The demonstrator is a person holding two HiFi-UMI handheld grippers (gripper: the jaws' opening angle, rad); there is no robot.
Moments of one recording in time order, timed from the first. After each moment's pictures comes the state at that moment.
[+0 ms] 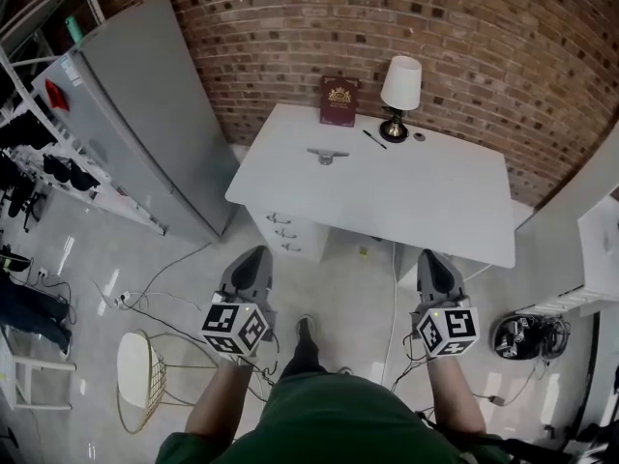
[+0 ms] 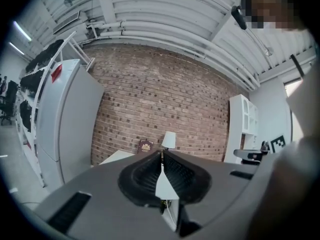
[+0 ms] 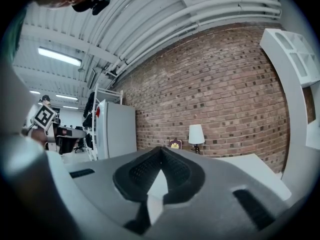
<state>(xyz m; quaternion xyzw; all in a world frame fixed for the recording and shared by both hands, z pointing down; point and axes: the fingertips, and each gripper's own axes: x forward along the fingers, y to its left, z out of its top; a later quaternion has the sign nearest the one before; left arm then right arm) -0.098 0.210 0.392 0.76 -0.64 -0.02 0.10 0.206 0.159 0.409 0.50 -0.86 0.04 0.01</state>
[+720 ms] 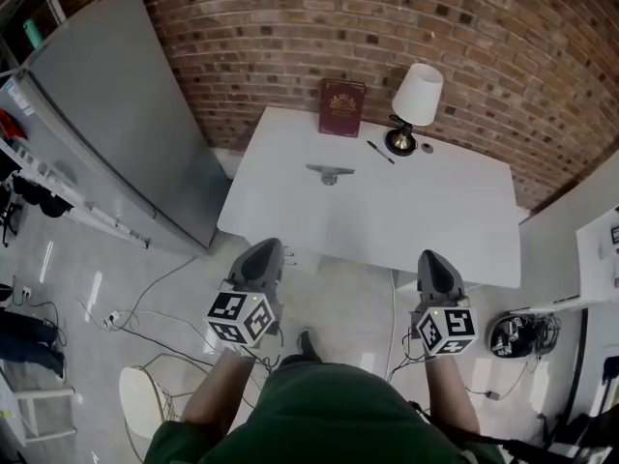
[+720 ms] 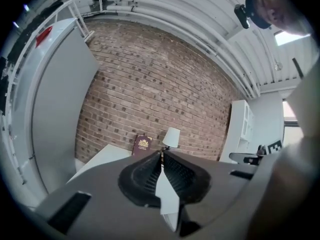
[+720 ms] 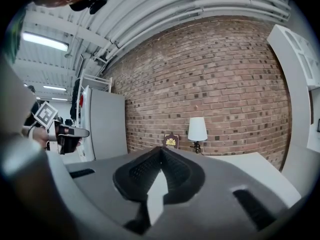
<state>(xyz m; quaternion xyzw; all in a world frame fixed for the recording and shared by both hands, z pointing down) -0.175 0.030 0.425 0.80 -0.58 -0.03 0.16 0.117 0.017 0.429 0.54 -0.84 0.06 0.06</state>
